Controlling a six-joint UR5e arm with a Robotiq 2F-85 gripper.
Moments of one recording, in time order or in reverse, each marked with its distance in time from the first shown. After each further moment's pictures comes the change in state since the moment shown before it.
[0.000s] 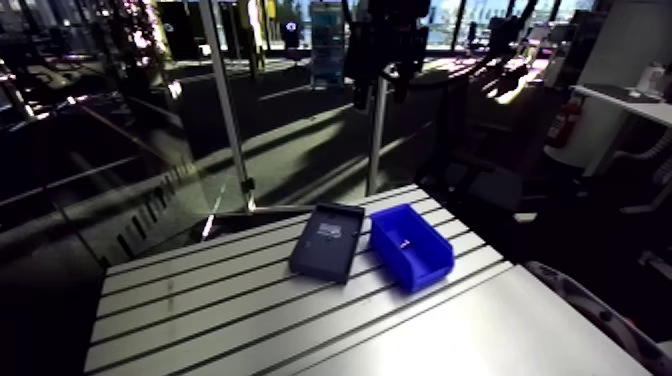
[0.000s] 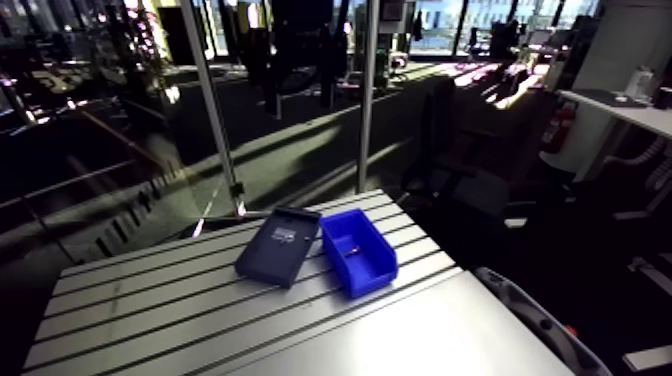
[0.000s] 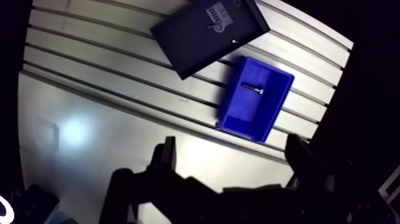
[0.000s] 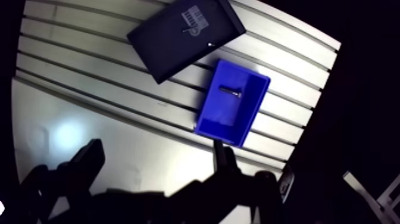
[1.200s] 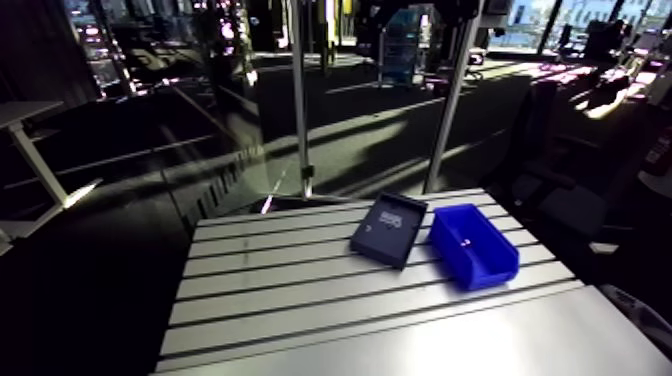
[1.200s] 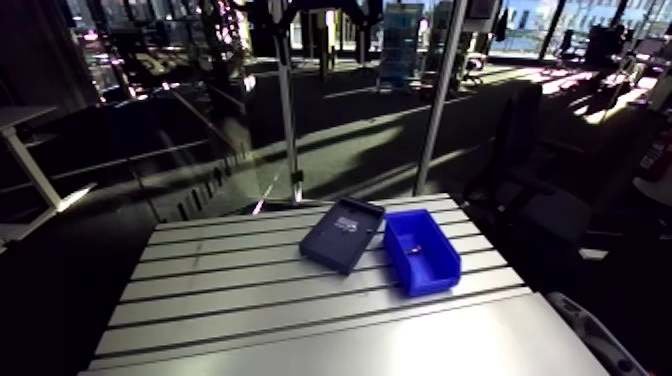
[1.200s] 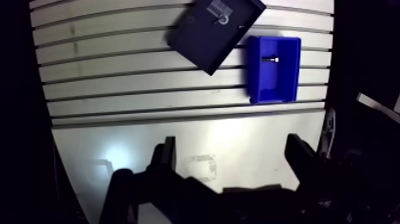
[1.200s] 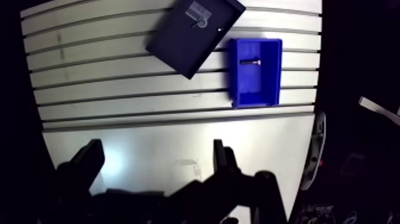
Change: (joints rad) arm 0.226 0.016 -0.150 0.138 -0.128 0.583
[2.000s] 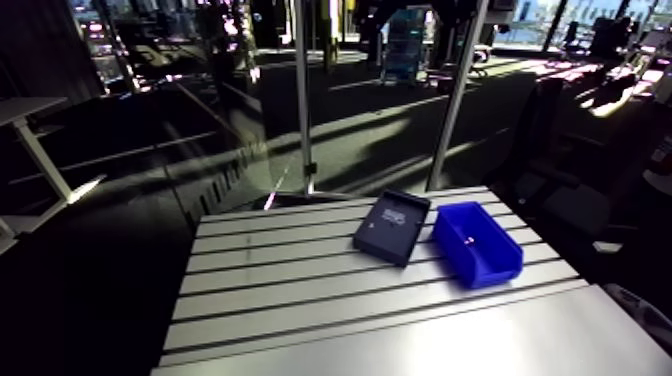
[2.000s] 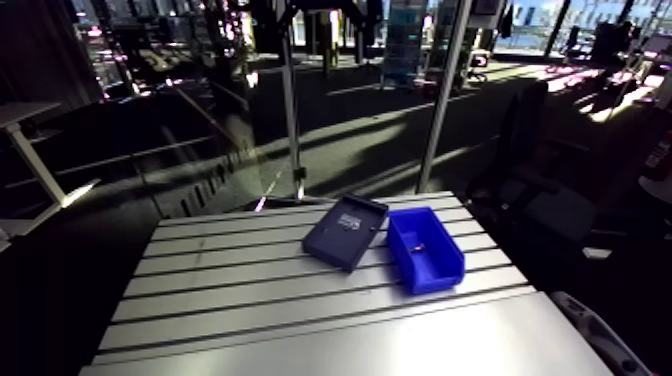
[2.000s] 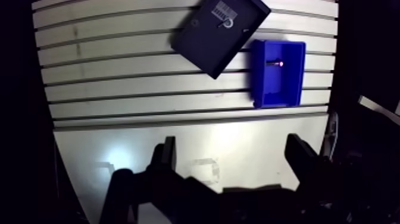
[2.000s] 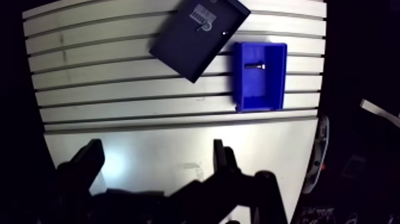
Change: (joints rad) arm 0.009 0.010 0.005 -0.016 0.007 0.004
